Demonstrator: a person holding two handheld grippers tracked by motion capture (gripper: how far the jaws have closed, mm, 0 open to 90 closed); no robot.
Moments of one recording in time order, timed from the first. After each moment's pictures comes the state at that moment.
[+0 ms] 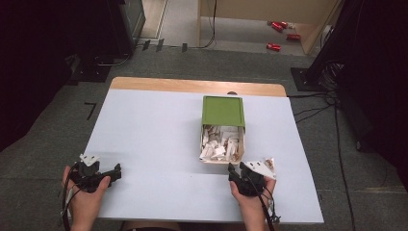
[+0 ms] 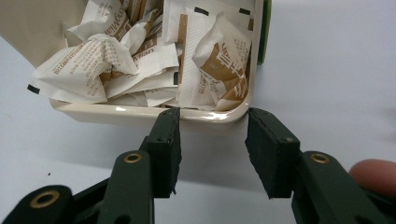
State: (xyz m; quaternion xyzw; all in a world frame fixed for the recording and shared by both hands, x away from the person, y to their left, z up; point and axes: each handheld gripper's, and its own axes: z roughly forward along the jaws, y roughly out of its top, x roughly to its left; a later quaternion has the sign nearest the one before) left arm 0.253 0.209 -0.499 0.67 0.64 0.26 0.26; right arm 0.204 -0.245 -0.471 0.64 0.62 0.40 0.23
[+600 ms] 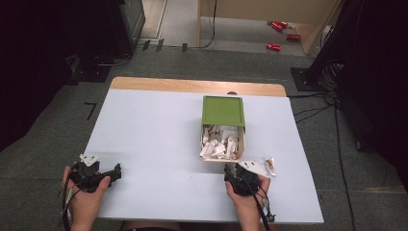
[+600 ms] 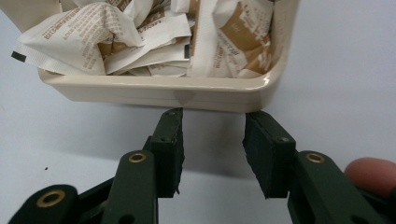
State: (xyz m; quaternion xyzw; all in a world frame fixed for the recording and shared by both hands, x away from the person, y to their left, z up) left arm 0.252 0.209 -0.499 0.67 0.64 0.26 0.26; right arm 0.209 -0.233 -0.480 0.64 0.63 0.38 0.22
